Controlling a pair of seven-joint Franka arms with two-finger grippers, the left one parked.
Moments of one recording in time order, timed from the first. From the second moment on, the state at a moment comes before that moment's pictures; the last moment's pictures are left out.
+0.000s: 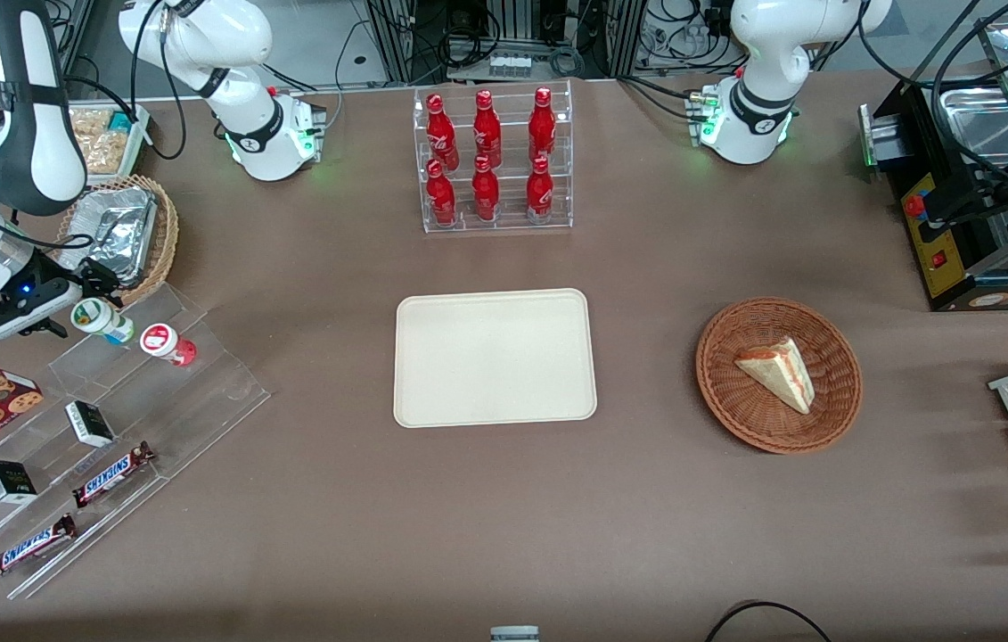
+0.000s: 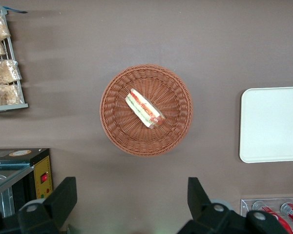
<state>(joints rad) -0.11 -0.13 -0.22 -2.36 0.03 2.33 -0.91</state>
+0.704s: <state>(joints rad) -0.12 -0.12 -0.22 -2.36 0.03 2.33 -0.92</state>
